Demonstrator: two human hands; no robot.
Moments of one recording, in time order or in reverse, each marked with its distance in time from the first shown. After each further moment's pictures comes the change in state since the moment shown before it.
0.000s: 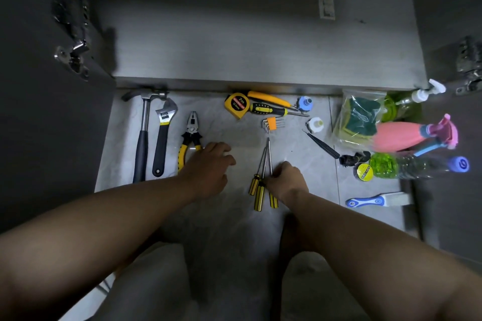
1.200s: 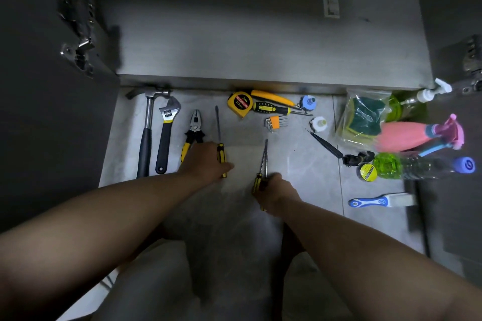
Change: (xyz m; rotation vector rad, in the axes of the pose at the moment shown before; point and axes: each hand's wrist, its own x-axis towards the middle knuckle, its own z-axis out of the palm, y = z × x) left_hand 0.009 -0.001 -0.006 -0.412 0.113 -0.431; right_hand -0.029 -0.014 0.021 -0.065 -0.136 0.070
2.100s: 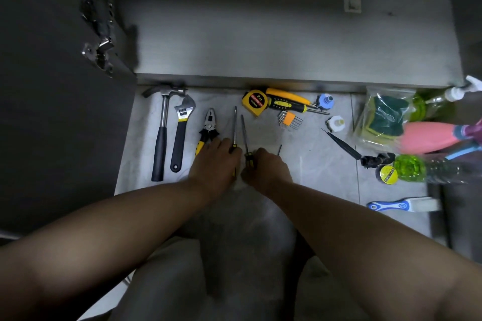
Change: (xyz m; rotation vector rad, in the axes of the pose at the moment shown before) left_hand -0.020 -0.003 -0.003 0.634 0.074 0.350; right_hand 0.007 -0.062 0.008 -0.156 0.113 -0.335
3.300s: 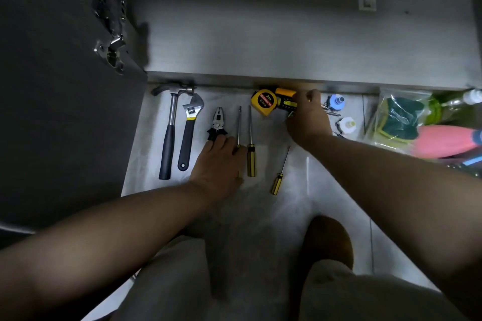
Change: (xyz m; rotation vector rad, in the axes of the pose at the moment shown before) left_hand -0.006 -0.007 -0.003 0.056 -0.006 0.000; right_hand 0.070 0.010 -0.088 -0.087 0.369 -0.149
